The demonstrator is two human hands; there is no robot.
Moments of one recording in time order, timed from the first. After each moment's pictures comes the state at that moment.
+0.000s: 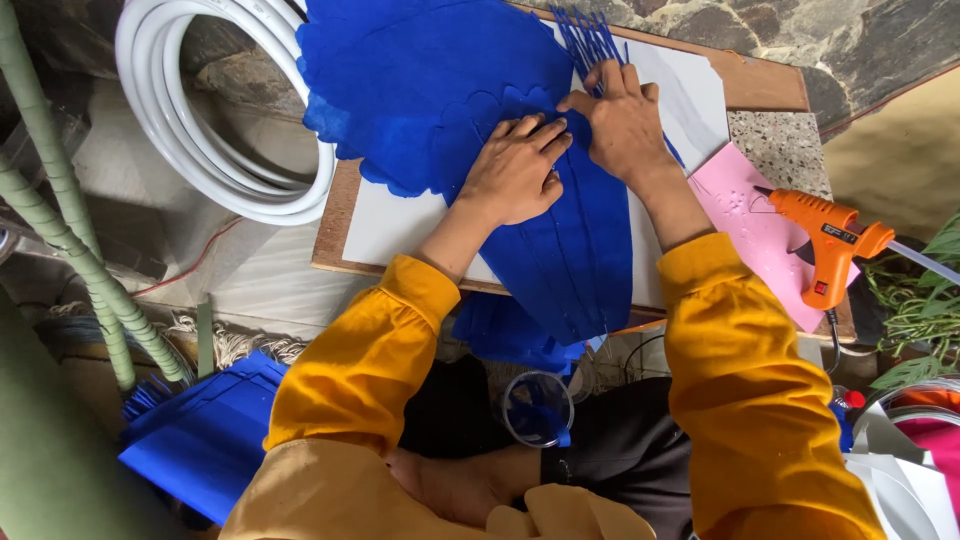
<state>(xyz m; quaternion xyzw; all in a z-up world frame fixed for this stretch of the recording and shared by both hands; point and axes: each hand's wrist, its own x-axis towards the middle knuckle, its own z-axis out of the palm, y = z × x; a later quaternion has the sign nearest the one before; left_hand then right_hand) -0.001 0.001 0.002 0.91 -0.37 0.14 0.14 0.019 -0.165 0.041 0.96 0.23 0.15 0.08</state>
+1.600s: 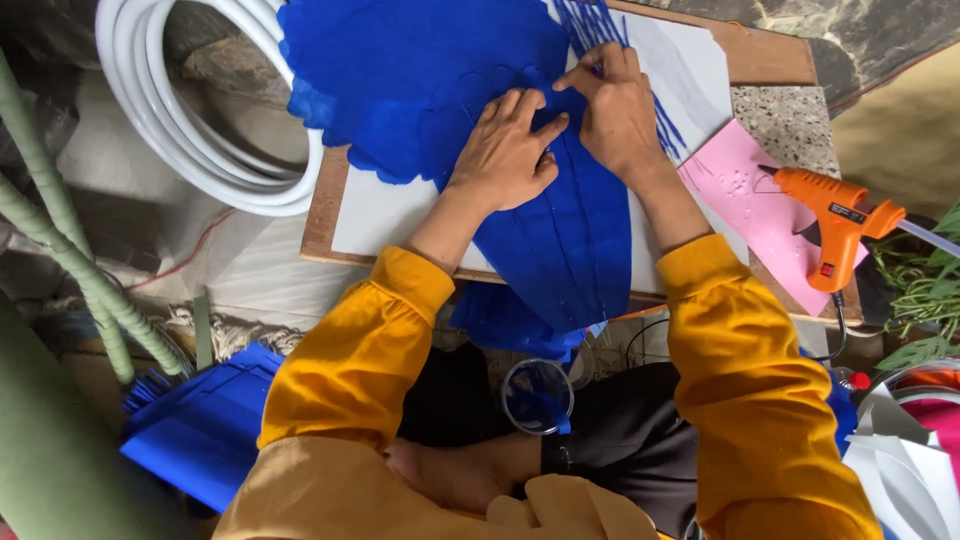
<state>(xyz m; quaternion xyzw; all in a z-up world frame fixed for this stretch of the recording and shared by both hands) -0.010 0.007 0.012 0.90 -0.37 0.17 0.17 0.010 -0.166 0.029 0.92 0.27 0.28 -0.06</state>
